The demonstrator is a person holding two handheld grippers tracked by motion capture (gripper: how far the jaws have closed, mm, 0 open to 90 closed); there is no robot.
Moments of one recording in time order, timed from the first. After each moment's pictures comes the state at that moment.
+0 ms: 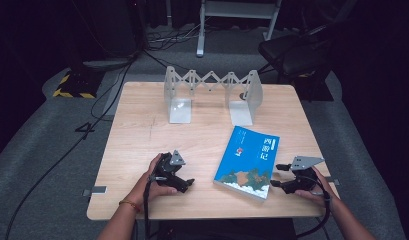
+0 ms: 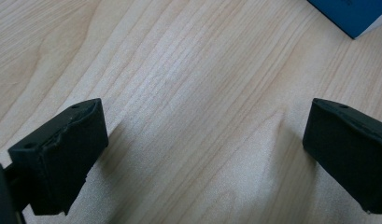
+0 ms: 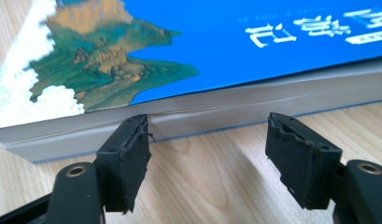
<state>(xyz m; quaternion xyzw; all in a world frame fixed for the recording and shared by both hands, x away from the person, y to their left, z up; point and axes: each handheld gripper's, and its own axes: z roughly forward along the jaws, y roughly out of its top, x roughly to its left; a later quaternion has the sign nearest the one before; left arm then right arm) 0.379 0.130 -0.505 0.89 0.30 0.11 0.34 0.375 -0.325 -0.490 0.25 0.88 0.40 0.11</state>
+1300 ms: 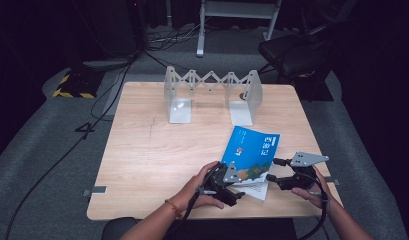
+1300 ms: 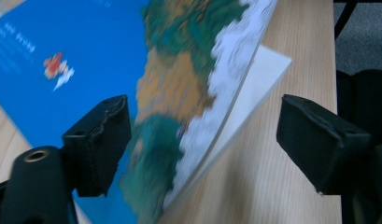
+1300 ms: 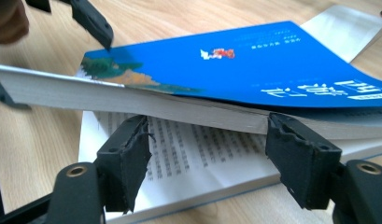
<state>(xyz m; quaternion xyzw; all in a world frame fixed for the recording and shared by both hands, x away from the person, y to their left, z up) 0.337 -0.021 -0.464 0.90 0.13 0.10 0.39 0.361 -0.300 -0.454 0.27 0.84 0.45 0.14</state>
